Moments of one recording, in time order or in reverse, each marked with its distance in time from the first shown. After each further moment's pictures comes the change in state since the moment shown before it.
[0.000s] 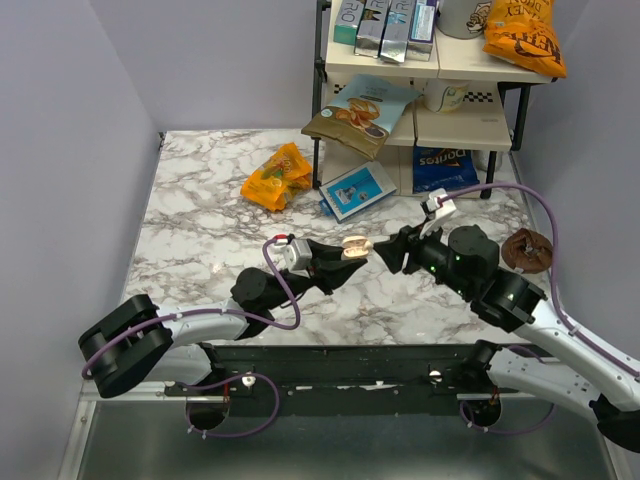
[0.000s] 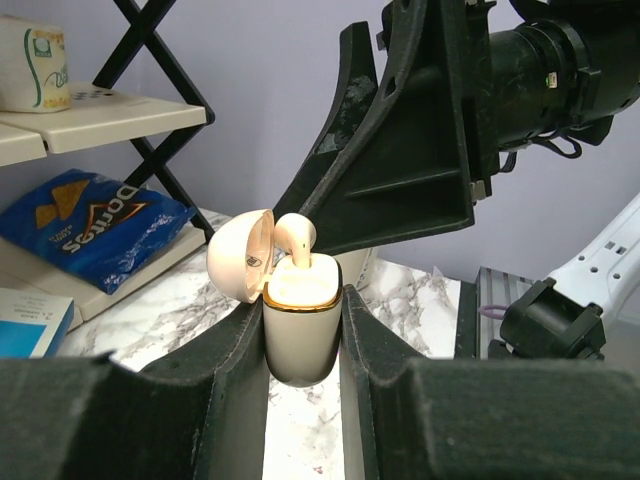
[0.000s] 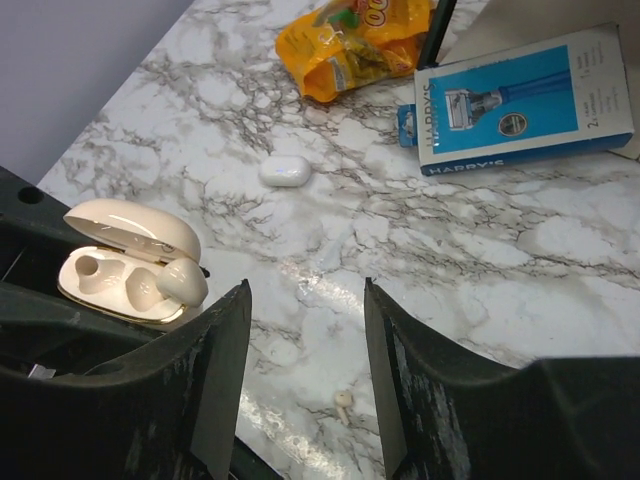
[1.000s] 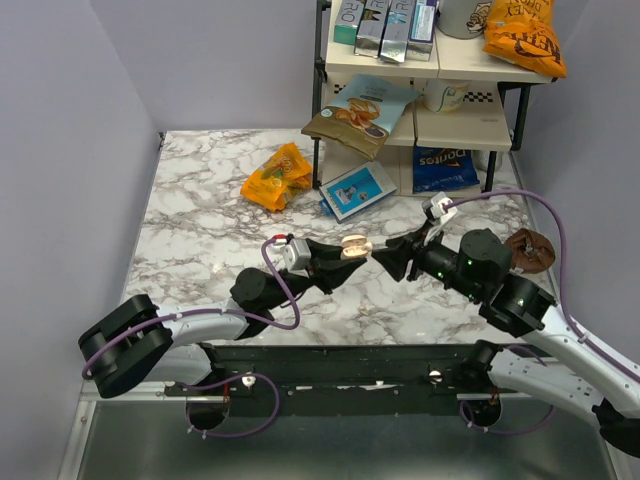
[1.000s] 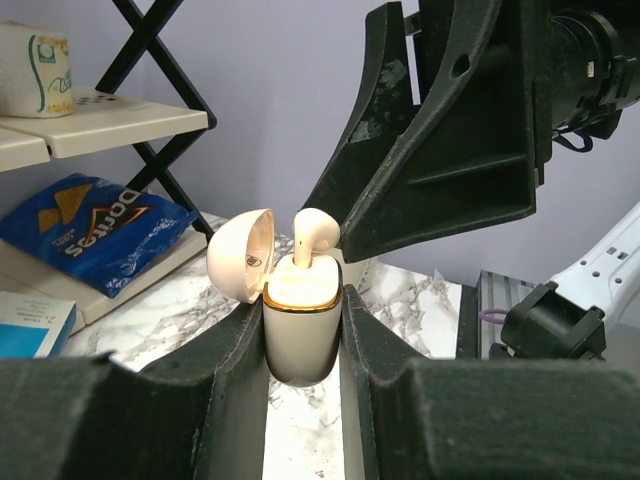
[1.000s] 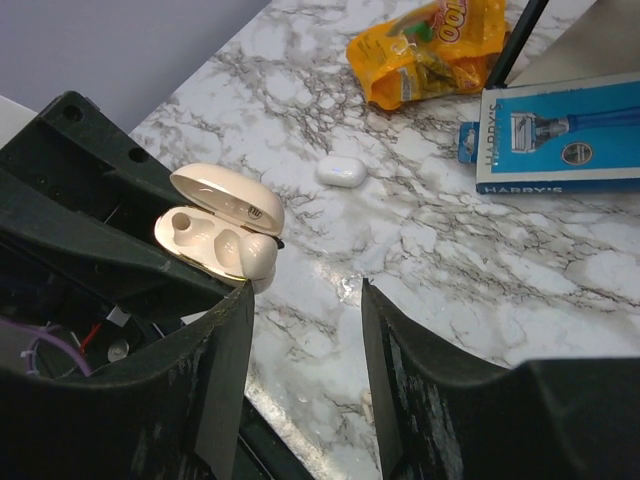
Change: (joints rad) left arm 0.003 0.000 -0.001 0.009 -0.001 0.000; right arm 0.000 -0.051 0.002 0.004 -0.161 -0.036
